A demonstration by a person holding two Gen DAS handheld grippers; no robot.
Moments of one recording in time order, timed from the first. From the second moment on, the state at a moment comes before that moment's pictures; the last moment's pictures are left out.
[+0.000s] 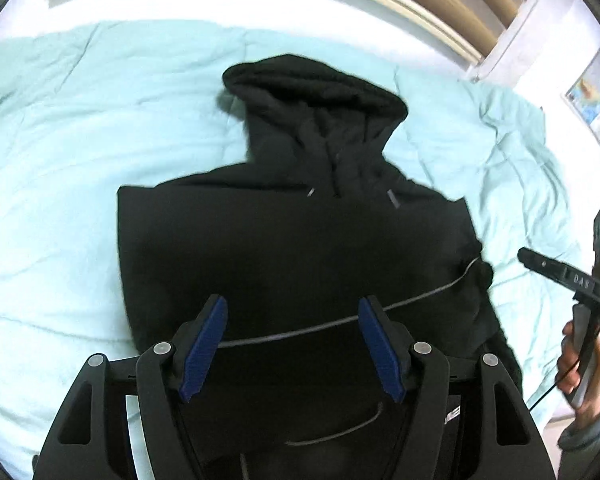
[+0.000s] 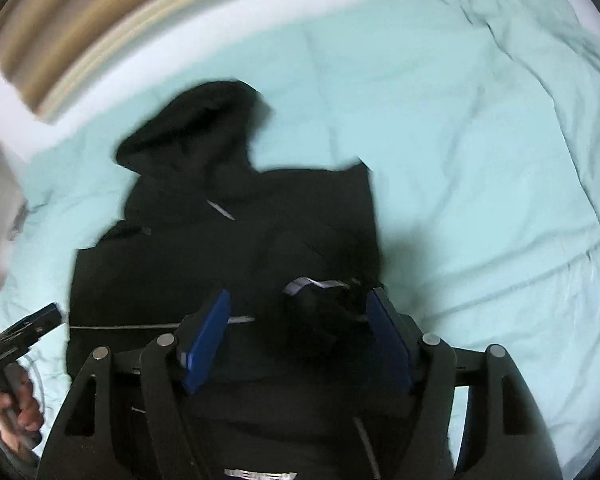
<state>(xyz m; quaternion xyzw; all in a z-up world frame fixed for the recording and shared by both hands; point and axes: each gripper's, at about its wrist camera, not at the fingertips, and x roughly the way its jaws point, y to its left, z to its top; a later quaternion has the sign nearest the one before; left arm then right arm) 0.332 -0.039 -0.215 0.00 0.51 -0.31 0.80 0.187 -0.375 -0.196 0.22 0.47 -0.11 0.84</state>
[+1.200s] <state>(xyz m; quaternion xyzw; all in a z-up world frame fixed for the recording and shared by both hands) 0.561 -0.110 -0.222 -0.07 0.47 -0.25 0.84 0.432 -0.408 -0.216 0.21 0.46 -0.07 0.86</state>
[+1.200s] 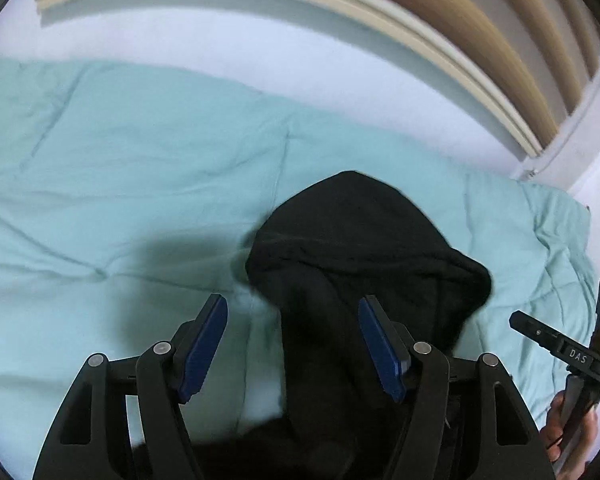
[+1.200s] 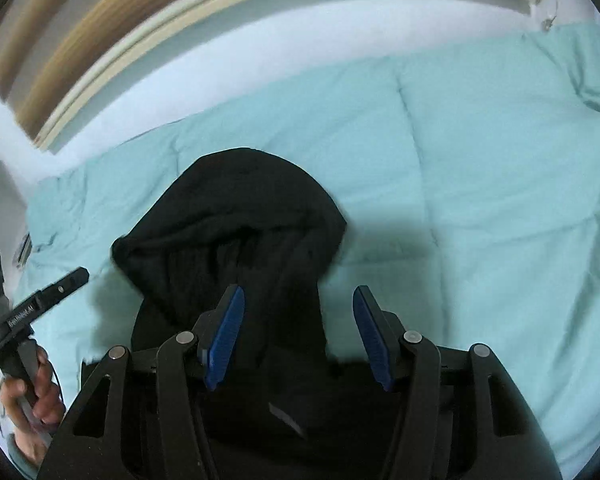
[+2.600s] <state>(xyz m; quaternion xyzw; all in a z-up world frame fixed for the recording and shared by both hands) 0.589 -0.095 -0.222 -0.08 0.43 -0.29 0.85 0.480 -0.444 -0.242 0.24 0.44 0.00 0.87</state>
